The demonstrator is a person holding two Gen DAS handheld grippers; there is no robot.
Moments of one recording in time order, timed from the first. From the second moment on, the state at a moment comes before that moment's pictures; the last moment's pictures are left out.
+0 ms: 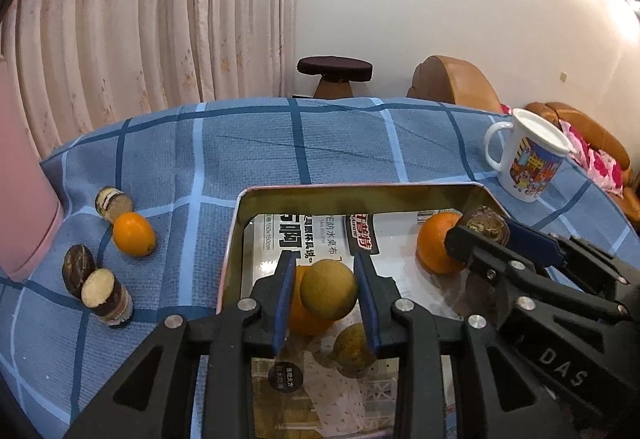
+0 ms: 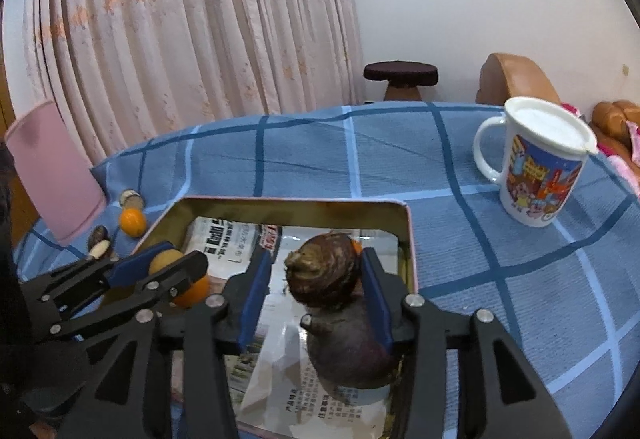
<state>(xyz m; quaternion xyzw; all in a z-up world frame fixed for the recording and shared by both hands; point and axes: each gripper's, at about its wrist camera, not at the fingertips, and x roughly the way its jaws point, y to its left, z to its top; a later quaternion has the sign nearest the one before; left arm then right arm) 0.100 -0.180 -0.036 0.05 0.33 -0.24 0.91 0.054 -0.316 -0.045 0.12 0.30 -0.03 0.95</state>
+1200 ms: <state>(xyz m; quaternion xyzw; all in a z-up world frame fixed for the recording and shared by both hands) 0.108 -0.084 -0.012 -0.03 0.22 -0.07 0.97 -0.006 -0.332 -0.010 0.12 0.10 -0.20 0.97</state>
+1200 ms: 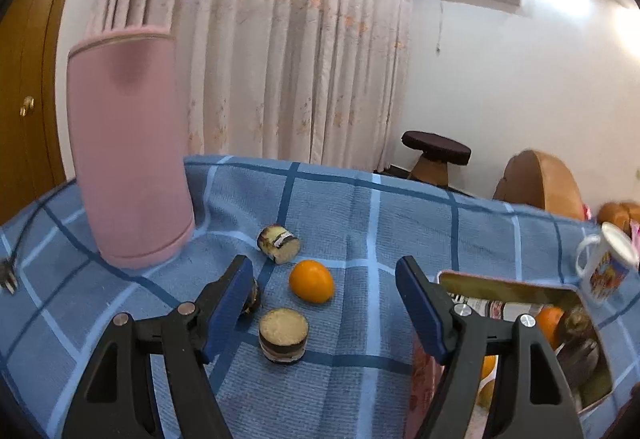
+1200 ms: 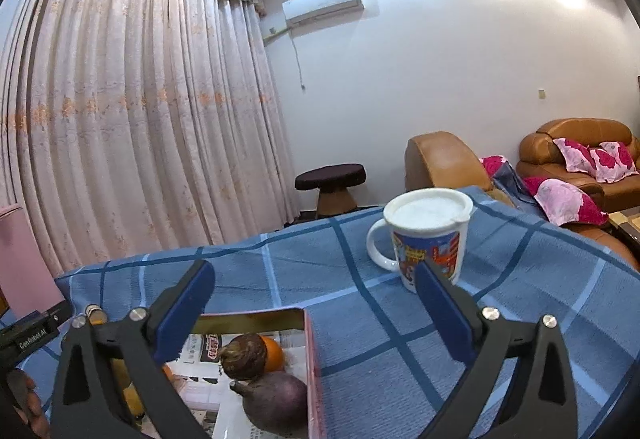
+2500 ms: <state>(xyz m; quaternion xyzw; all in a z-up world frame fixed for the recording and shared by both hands) 0.155 0.040 -0.025 0.02 0.27 0.02 0.96 0.066 -0.167 -0.015 0.05 0.17 -0.09 0.98</state>
